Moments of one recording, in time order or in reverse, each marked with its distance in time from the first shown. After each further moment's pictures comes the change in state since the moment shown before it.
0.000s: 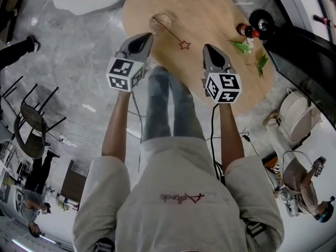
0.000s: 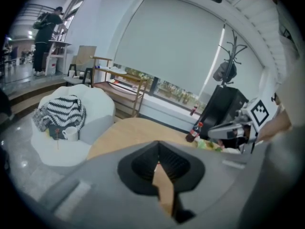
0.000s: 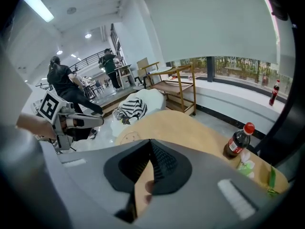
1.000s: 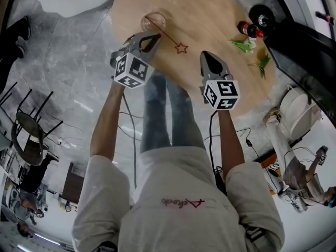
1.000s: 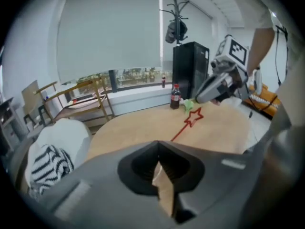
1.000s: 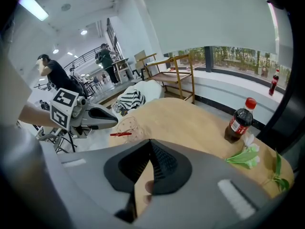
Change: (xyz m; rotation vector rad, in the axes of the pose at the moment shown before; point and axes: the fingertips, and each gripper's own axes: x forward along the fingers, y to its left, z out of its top) left arm 0.077 -0.018 -0.067 0.626 0.181 -0.172; right arm 0.022 -0.018 -0.063 0.030 0.076 0.000
